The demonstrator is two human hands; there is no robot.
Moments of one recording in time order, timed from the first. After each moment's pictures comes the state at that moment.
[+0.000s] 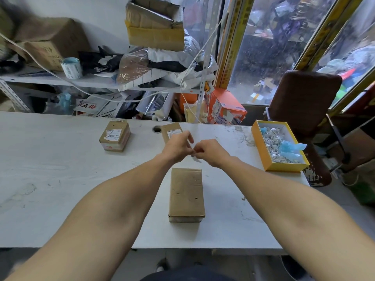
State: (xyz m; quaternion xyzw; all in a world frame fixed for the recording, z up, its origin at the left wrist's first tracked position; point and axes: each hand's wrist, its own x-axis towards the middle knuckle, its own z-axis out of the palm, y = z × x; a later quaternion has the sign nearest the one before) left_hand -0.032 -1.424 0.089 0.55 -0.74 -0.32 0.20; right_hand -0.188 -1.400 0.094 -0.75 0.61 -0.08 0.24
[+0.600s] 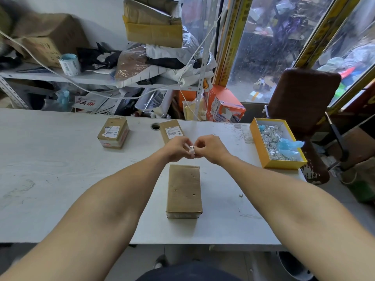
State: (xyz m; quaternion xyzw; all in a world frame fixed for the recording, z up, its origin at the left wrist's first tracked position) left_hand -0.031 -1.418 0.080 0.54 -0.67 -0.48 0.17; right_hand -0.194 -1.392 0.095 -0.71 0.62 -0.19 0.28
